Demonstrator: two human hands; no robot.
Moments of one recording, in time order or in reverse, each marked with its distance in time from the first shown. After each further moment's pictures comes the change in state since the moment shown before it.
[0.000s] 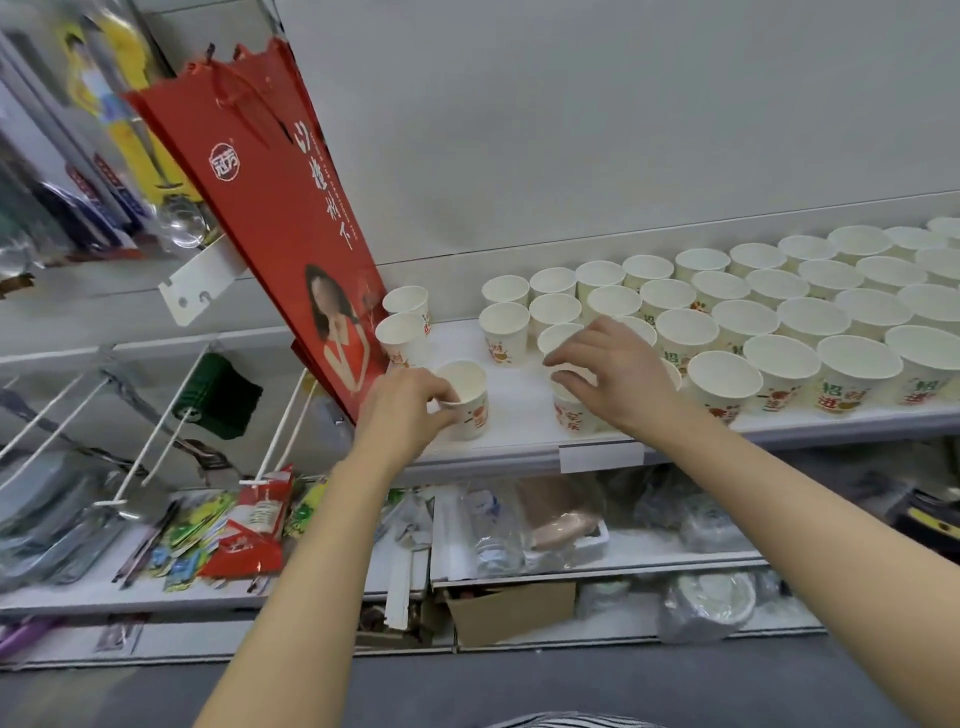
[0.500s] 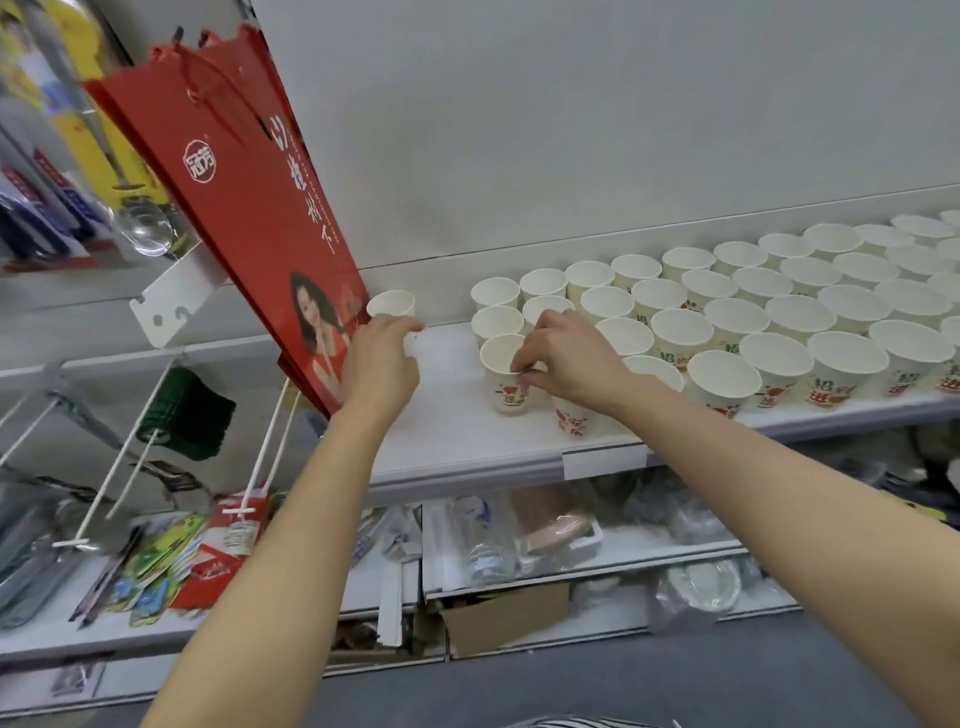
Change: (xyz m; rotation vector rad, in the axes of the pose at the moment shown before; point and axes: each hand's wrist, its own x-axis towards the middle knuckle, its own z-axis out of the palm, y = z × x) left_hand 0.069 -0.031 -0.001 -0.049 0.137 -0.082; right_hand 0.053 -0.003 0.036 -0.109 -0.391 0.124
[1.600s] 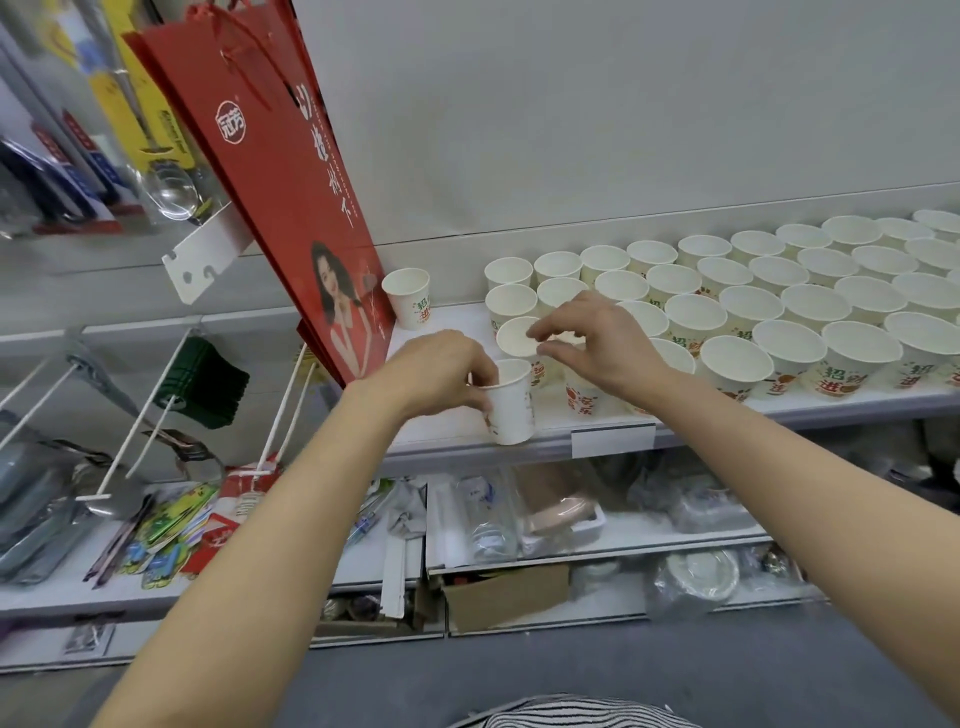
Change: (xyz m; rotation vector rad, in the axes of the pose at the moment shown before) left_hand -0.032 0.048 -0.035 0.194 -0.556 0.422; right_hand -0.031 -0.005 -0.010 0.332 0.228 0.054
